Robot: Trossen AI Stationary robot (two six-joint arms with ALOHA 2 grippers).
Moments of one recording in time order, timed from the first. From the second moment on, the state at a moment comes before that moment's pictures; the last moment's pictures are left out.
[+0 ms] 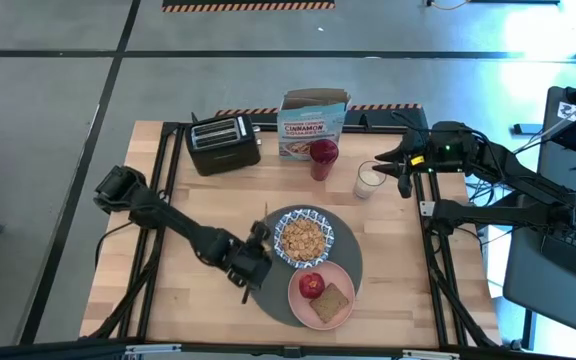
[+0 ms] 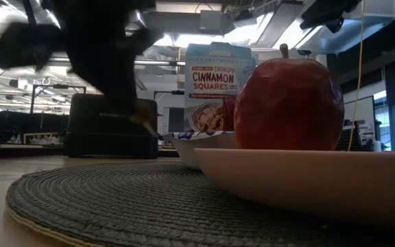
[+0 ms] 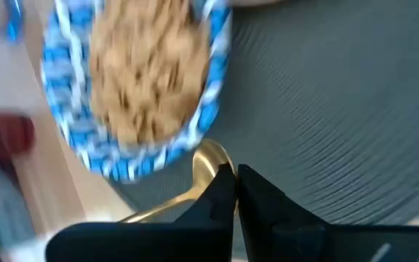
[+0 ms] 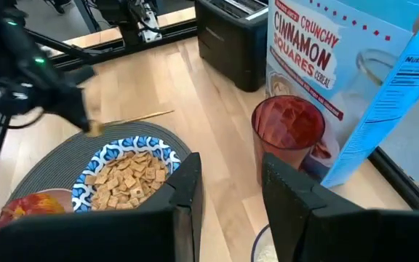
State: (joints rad) left arm -0.47 1.75 1.19 -0.63 -0.44 0.16; right arm -0.37 0.78 1.05 -0.77 -0.15 0.04
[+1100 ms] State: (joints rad) left arm -0.42 1.79 1.09 -0.41 -0.22 0.14; right arm -0.37 0.78 1.05 -0.80 -0.10 0.04
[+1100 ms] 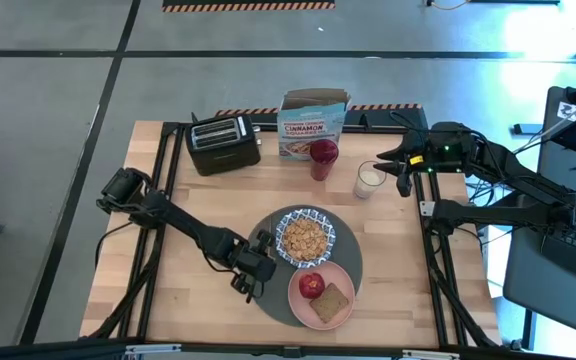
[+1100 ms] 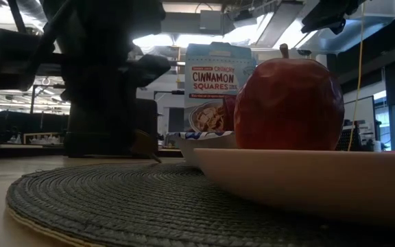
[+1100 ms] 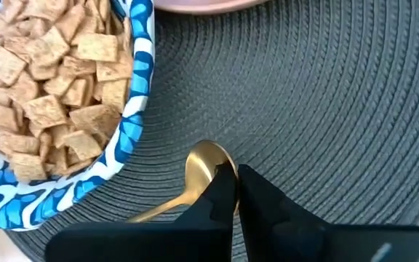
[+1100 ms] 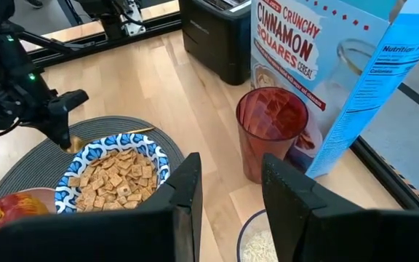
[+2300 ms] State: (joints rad) left arm -0.40 1.80 1.04 -0.33 -0.19 0.14; right arm -0.37 0.78 1.05 -0.80 -0.11 0.08
